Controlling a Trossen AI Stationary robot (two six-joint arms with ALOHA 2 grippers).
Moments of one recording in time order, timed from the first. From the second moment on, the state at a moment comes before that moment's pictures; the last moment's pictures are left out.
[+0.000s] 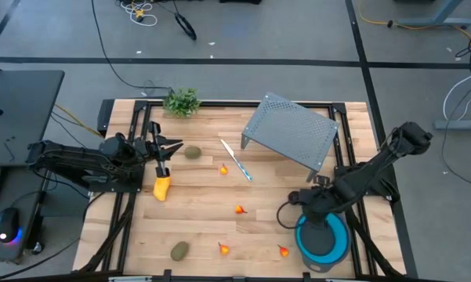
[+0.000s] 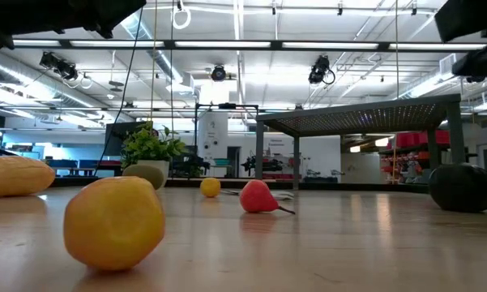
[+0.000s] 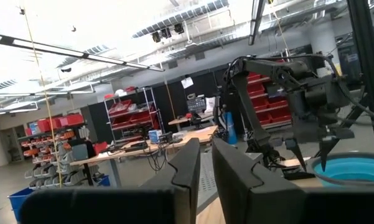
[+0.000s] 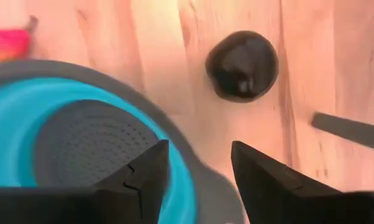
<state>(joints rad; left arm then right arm) -0.03 0.49 0.22 0.62 -0.25 0.31 0.62 1.34 0.94 -1.07 0.08 0.77</state>
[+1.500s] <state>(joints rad) -0.03 0.49 0.22 0.59 -0.25 0.31 0.60 1.45 1.14 -1.16 -0.03 0.67</state>
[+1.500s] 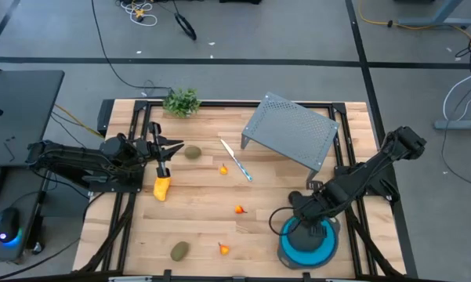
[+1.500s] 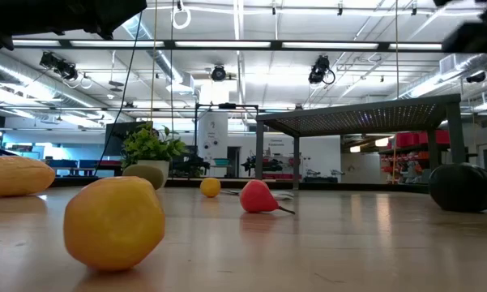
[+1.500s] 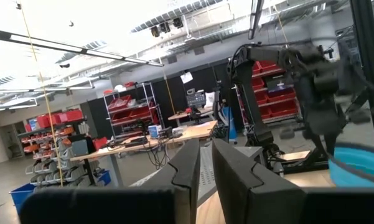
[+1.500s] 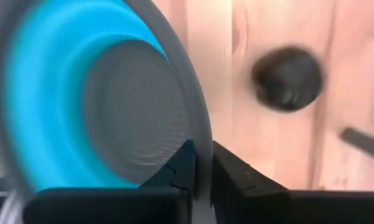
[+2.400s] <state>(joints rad) -0.03 0.49 0.22 0.60 -0.25 0.31 0.01 1.17 1.42 -1.22 0.06 0.70</state>
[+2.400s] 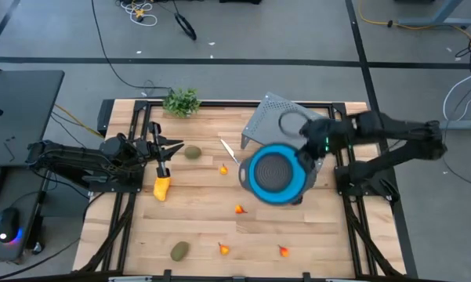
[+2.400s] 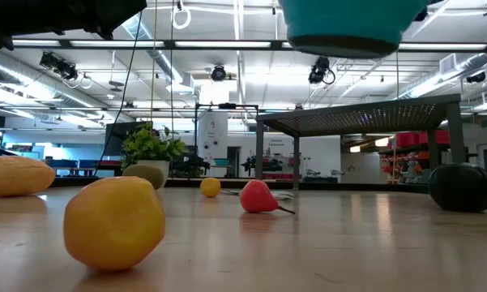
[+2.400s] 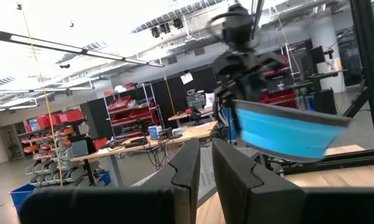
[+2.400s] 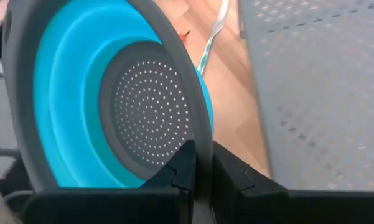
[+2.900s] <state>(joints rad) -0.03 0.49 0.22 0.60 -0.25 0.32 -0.63 1.15 1.42 -1.28 -0.23 0.35</state>
